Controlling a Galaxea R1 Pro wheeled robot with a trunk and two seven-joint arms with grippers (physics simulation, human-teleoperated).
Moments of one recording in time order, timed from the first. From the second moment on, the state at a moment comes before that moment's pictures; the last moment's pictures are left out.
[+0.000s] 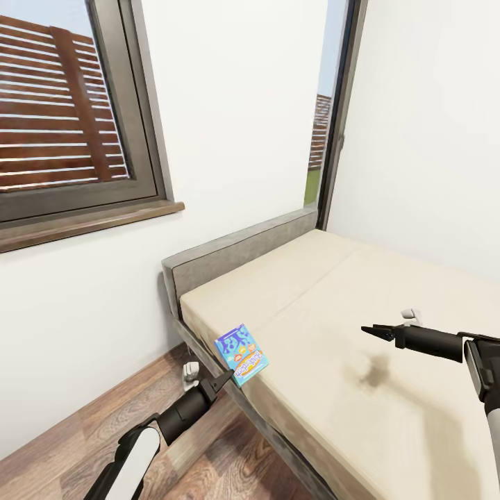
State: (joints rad) left arm -0.24 -0.02 -0.11 -1.18 0.90 0.47 -0.60; right arm -0.73 -0.37 -0.42 -0.88 0.19 0.59 1.36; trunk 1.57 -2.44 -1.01
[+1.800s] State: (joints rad) left arm -0.28 -0.05 -0.19 -1.11 0.91 0.48 -0.60; right arm -0.75 -0.41 -0.43 -0.83 0.18 0.58 1.38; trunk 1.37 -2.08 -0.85
